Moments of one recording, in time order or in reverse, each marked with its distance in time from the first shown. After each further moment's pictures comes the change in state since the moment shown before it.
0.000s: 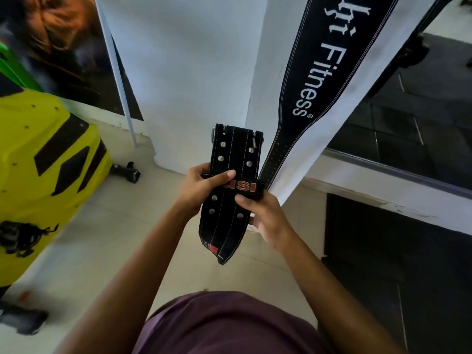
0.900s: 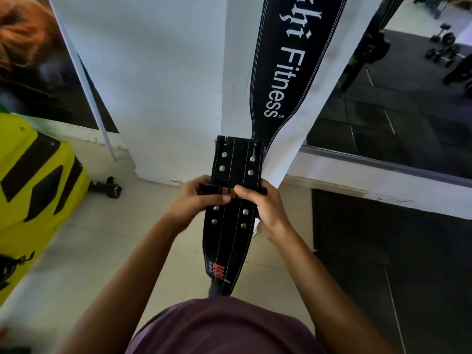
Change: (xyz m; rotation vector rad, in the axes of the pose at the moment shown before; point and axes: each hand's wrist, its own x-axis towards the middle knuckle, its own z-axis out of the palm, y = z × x) left_hand 0.003 -0.007 0.017 0.053 -0.260 -0.069; right_hand -0.002 -0.026 -0.025 0.041 0.249 -0.163
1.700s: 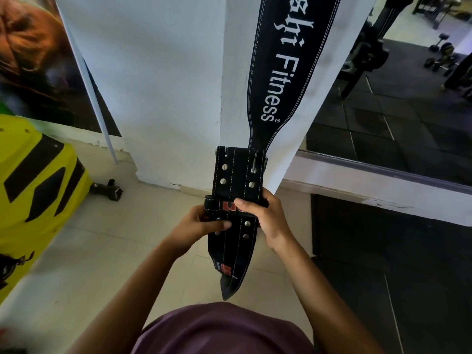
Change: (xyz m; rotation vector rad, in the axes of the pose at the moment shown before) left_hand -0.034 -0.030 0.015 0.122 -0.104 -0.036; right_hand -0.022 0.002 -0.013 -0.047 -0.024 -0.019
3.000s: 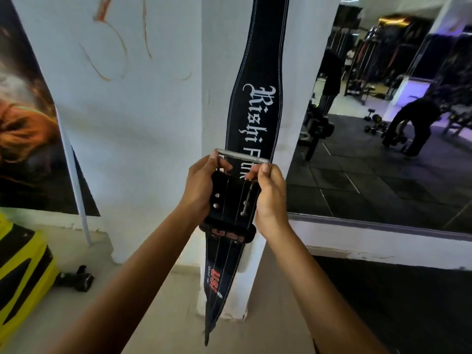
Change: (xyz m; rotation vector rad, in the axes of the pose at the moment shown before) left_hand 0.068 0.219 0.024 -0.188 0.244 0.471; right_hand 0.044 -0.162 0.017 0.107 0.346 -0.558
